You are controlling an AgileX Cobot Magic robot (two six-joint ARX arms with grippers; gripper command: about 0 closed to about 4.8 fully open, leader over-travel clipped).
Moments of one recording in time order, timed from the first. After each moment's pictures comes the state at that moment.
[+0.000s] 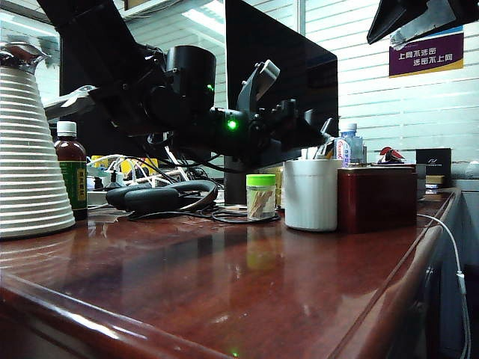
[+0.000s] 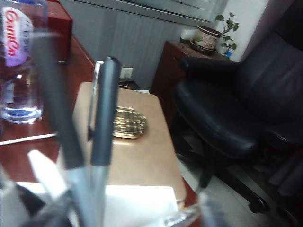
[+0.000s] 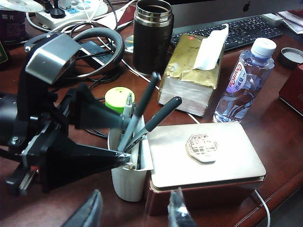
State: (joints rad) left arm -0.57 2.14 1.35 0.71 0.63 -0.10; right arm 0.39 1.01 0.85 -0.15 0.00 -0.06
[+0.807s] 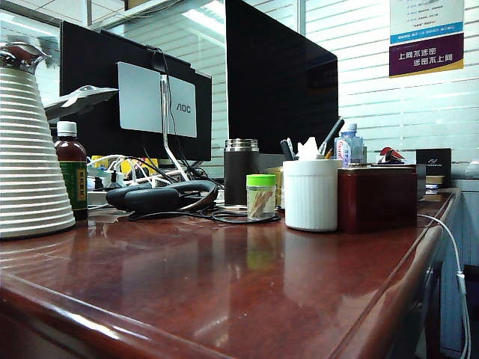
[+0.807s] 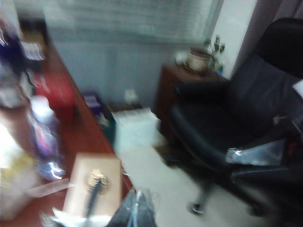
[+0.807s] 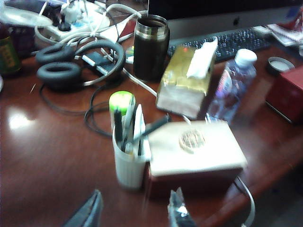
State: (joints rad) left arm -0.54 1.43 1.35 0.00 0.60 -0.01; right arm 0.39 0.79 0.86 -0.33 0.00 -0.06
